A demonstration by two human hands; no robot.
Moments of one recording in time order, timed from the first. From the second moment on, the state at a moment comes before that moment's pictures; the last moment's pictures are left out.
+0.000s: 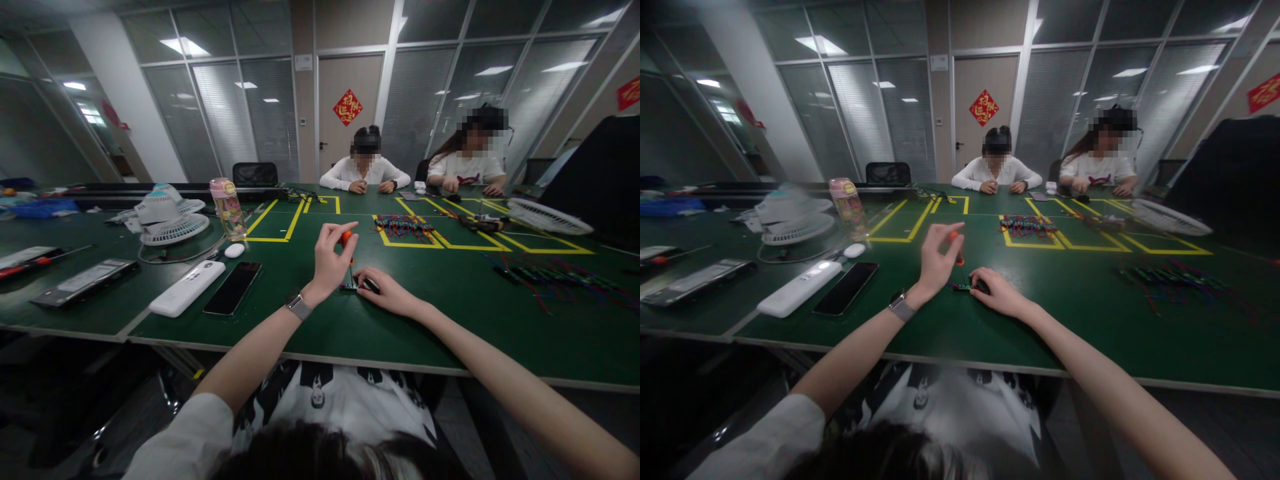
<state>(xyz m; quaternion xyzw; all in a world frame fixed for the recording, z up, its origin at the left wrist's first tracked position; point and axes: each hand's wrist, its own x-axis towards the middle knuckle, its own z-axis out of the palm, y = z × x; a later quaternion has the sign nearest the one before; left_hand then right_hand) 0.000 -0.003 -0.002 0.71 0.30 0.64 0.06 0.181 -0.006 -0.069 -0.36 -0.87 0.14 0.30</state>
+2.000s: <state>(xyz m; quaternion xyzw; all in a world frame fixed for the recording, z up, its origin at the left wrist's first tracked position) 0.002 -0.001 -0.005 0.72 0.30 0.62 0.09 0.180 -0.006 -0.068 -0.36 -0.87 0.15 0.30</state>
